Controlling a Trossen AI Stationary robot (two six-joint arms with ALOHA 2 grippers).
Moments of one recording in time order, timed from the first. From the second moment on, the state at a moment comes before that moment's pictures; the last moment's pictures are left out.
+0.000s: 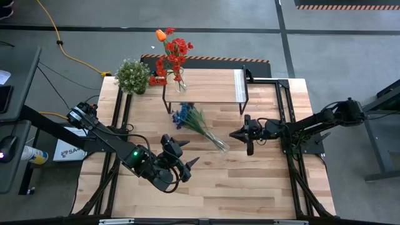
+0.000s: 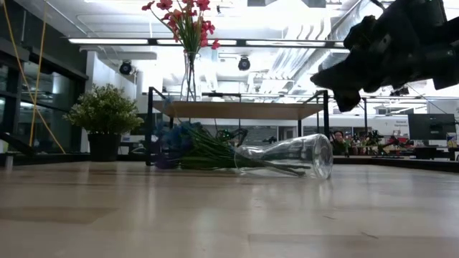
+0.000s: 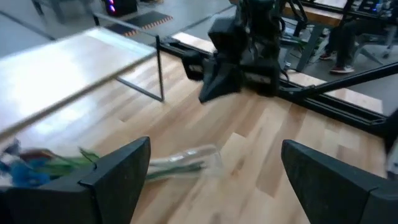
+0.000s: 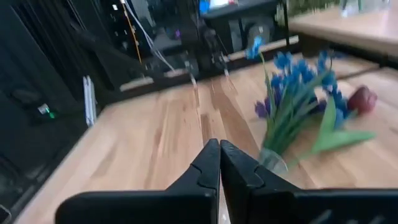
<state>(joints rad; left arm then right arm) -0.61 1.57 1.38 -0.53 -1.02 -0.76 0.05 1.19 0.15 0.92 0.05 0.29</state>
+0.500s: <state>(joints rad) -0.61 1.57 1.38 -0.57 -0.71 -1.03 0.05 1.12 0.34 0.78 -0.14 0.25</state>
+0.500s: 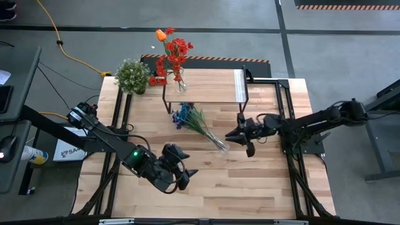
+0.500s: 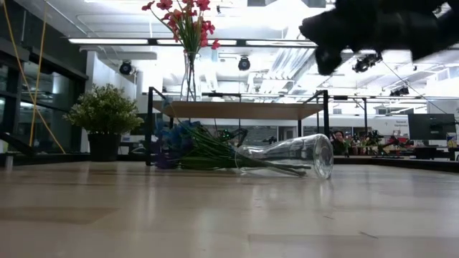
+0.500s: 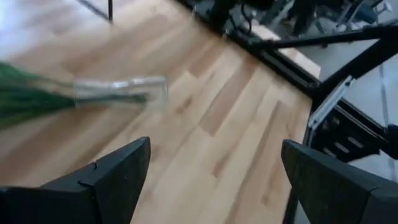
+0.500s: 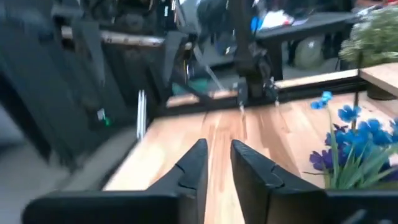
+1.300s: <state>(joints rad) -0.61 1.81 1.38 -0.89 -0.33 -1.50 -0.02 1.34 1.18 -0.58 -0.16 0.18</state>
